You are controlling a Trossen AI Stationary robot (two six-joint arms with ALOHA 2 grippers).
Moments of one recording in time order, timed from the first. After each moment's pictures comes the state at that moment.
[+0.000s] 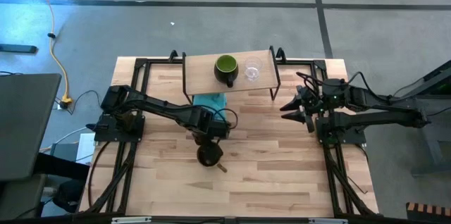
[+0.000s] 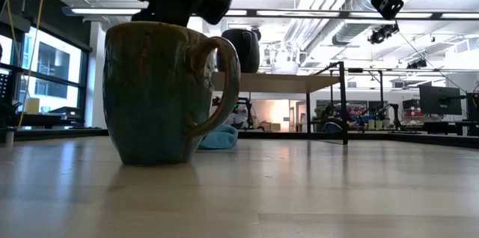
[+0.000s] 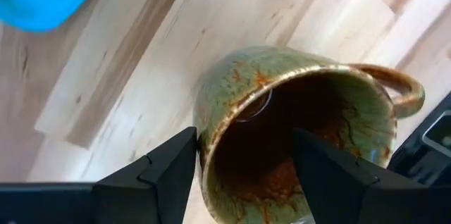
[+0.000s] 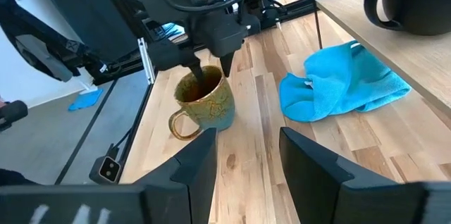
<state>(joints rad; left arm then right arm) -0.07 1.84 1.49 -1.06 0.17 -0.78 -0.11 0.60 0.67 -0.41 -0.25 0.28</state>
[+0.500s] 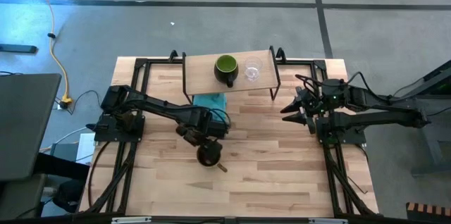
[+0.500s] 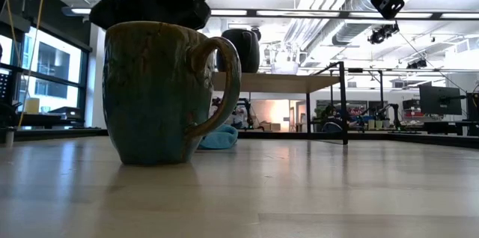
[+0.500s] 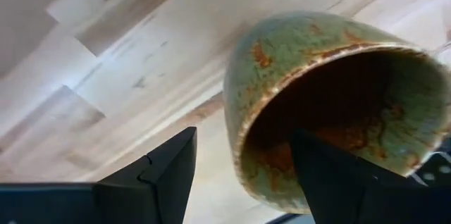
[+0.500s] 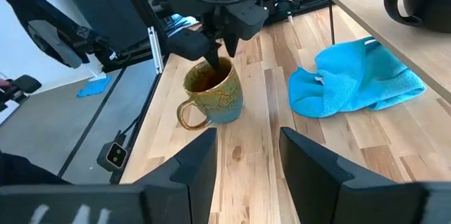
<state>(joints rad) -0.07 1.84 1.49 -1.18 0.22 -1.13 -0.11 0.60 0.67 -0.43 -0.29 0.24</state>
